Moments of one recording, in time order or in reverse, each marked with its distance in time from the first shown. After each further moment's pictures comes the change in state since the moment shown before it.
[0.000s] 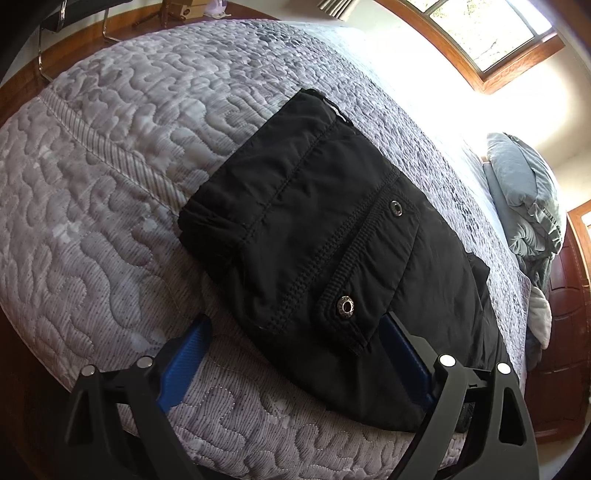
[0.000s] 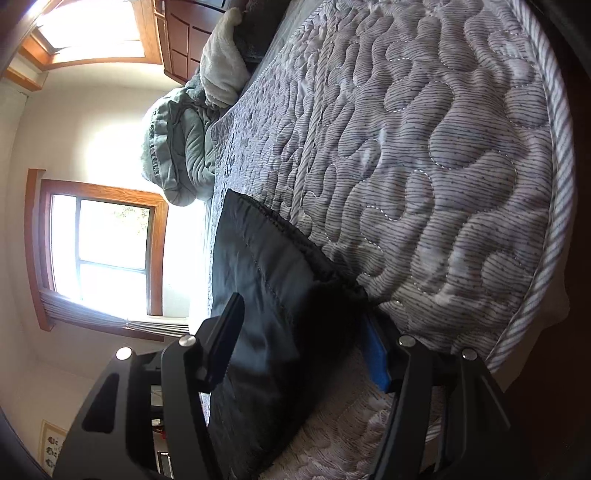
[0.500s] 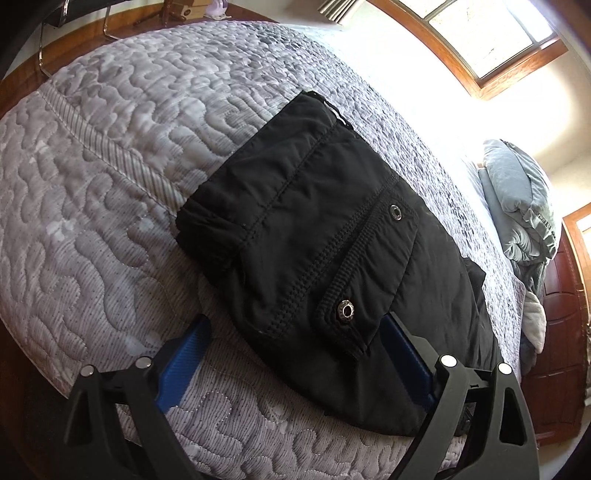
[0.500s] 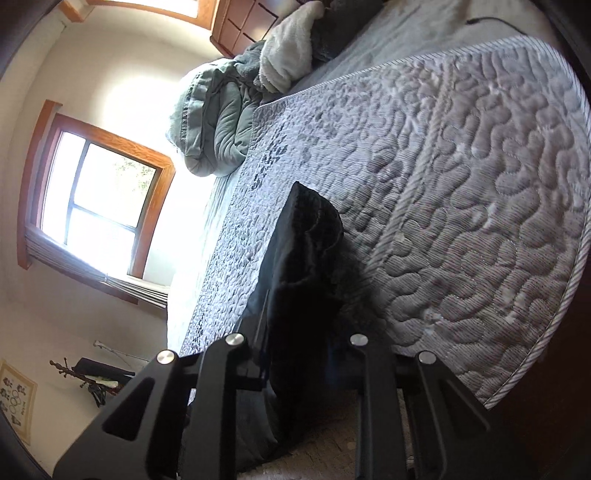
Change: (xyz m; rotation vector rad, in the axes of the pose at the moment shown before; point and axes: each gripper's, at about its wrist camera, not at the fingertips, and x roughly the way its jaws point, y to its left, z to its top) left arm 0.000 0.002 -0.001 -0.012 -0.025 -0.034; right arm -0.016 0.103 -0.007 -0.255 0.012 -0.064
